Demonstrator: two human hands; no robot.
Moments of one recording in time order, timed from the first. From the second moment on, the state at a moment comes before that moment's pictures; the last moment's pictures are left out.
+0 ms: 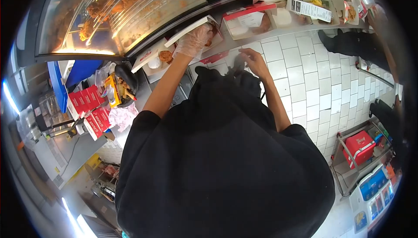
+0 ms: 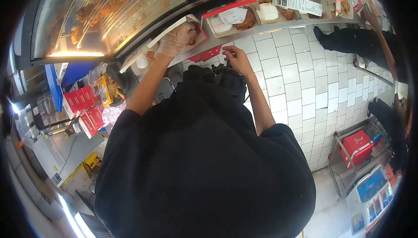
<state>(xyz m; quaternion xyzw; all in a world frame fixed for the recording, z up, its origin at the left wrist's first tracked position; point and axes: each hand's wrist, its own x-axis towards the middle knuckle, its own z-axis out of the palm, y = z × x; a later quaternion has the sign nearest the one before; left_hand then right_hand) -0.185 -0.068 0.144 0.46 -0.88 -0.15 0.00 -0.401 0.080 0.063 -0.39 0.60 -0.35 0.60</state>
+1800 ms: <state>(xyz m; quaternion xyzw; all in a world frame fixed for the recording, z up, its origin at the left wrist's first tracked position) -0.178 -0.066 0.096 0.44 -0.89 -0.06 0.02 -0.398 0.098 0.024 -0.44 0.61 -0.31 0.58</state>
